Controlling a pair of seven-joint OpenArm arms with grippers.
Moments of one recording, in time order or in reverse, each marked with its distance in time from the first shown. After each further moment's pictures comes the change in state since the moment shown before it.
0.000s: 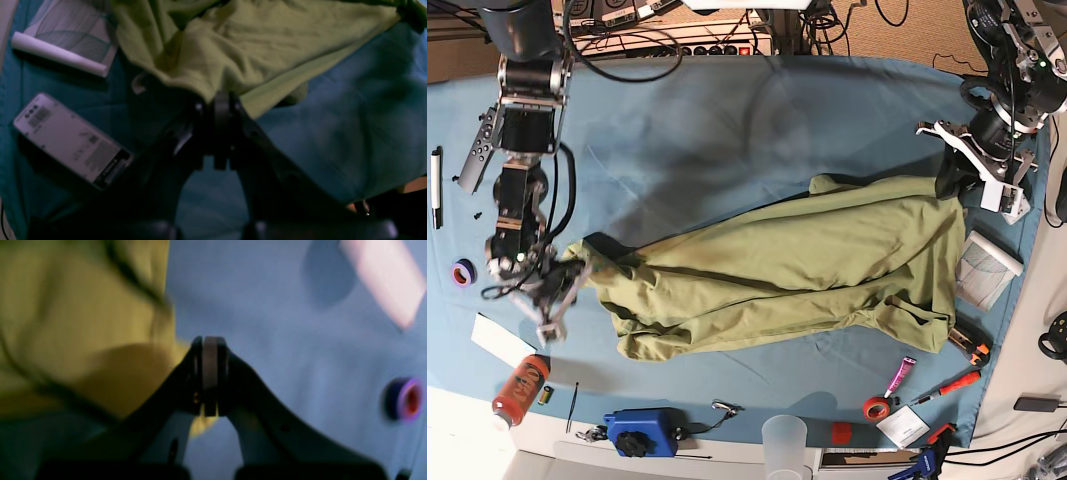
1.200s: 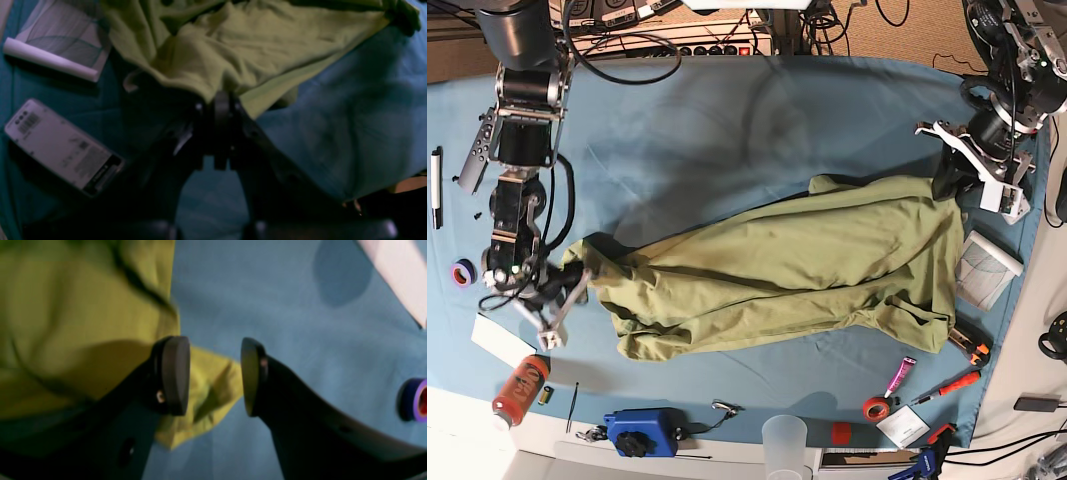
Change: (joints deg) left arm 0.0 0.0 0.0 0.0 -2.6 0.0 0.0; right arm 3.4 -0.2 0.0 -4.6 3.1 0.7 -6.2
